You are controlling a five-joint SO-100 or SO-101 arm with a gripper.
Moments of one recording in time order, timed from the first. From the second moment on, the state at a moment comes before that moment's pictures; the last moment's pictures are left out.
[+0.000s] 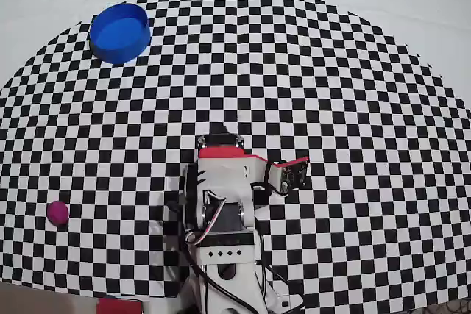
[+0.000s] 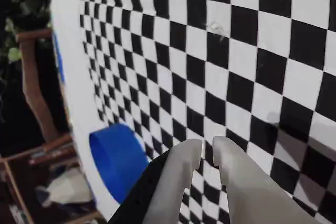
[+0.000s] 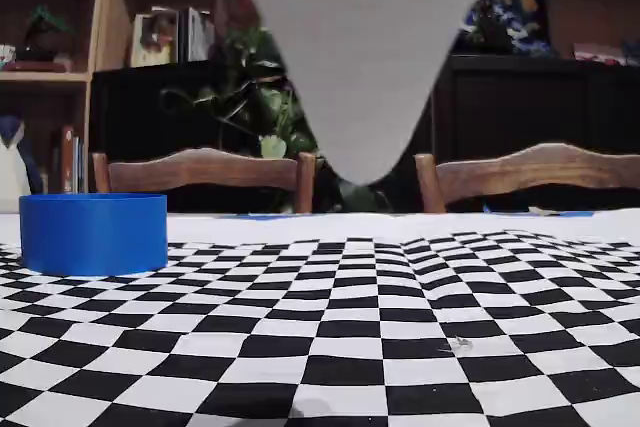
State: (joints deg) arm -1.1 185.3 177.9 39.9 -1.1
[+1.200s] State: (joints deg) arm -0.4 185.3 177.9 13.2 -89.6
